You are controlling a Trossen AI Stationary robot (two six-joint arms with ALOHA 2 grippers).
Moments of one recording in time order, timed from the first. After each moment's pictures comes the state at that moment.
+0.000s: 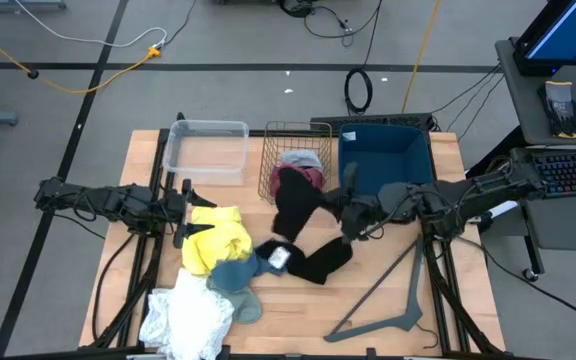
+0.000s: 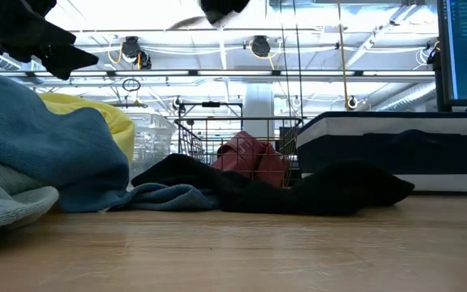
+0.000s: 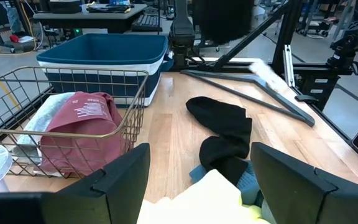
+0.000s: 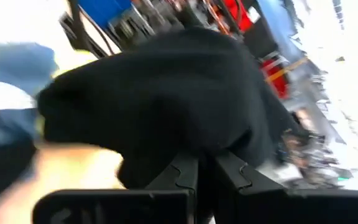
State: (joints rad) left arm -0.19 0.26 0.29 -0.23 -0.15 -0.05; right arm 0.25 1.24 1.18 -0.14 0.46 -0.84
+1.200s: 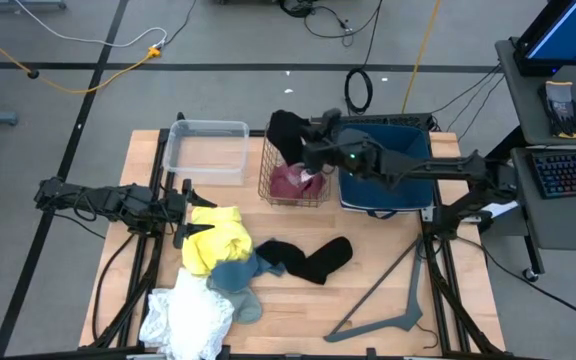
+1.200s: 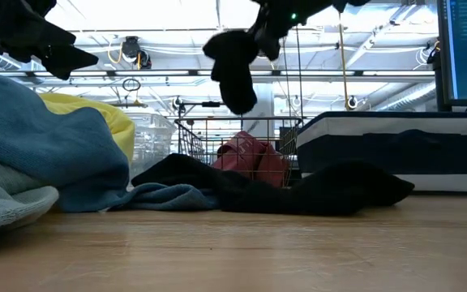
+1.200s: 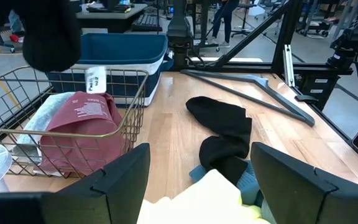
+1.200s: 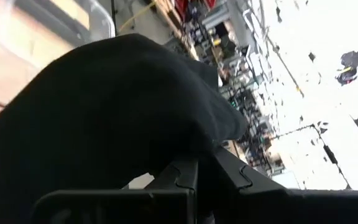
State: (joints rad) left arm -0.19 0.26 0.29 -0.23 -0.15 -0.06; right arm -0.21 1.50 1.18 0.20 0.50 -0.97
